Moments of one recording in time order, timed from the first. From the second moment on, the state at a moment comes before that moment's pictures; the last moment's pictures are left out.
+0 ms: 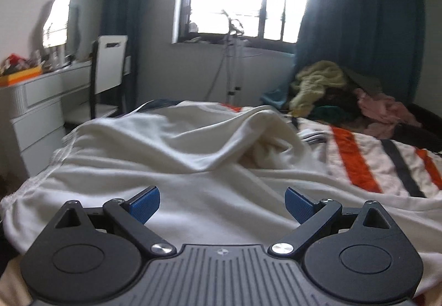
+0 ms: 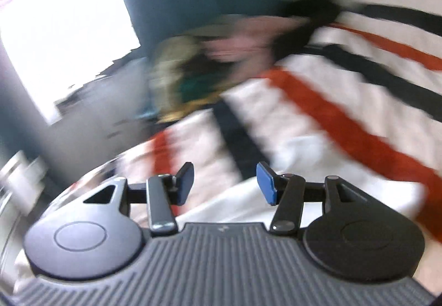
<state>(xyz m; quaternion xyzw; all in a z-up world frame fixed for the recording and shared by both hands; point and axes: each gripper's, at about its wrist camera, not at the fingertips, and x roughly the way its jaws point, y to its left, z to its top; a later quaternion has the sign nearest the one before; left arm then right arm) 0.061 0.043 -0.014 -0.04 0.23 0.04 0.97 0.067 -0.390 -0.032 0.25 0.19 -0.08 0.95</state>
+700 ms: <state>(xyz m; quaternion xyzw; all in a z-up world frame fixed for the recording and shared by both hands) 0.128 0.026 -0.048 -0.05 0.23 0.00 0.97 0.137 -0.271 -0.073 0.13 0.25 0.10 0.95</state>
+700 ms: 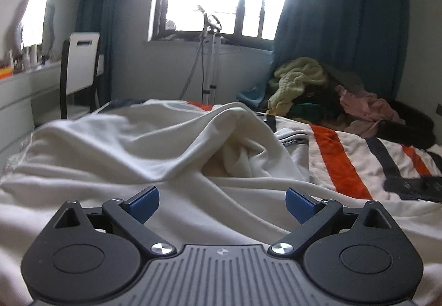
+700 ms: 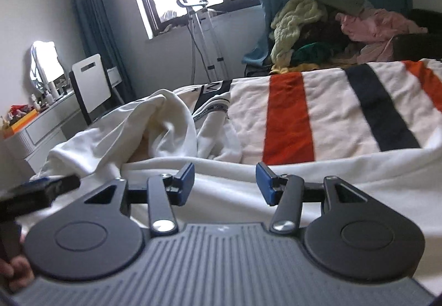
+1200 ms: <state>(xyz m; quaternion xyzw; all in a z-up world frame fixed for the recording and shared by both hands) 0.146 0.013 -0.089 -0.04 0.26 -0.01 0.97 0.300 -0.256 -0.161 0.25 0.35 0.13 0.89</state>
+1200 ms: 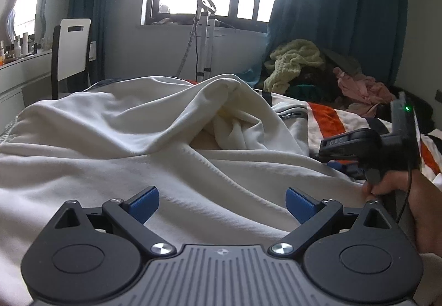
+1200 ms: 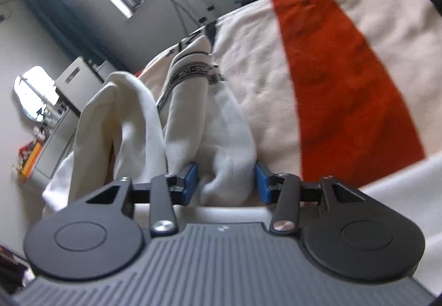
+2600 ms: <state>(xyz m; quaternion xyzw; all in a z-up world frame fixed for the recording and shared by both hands) 0.275 -0.003 -0.132 0.15 0.27 0.02 0.95 0.219 -0.484 -0.103 0.45 0.22 -0.18 0.85</state>
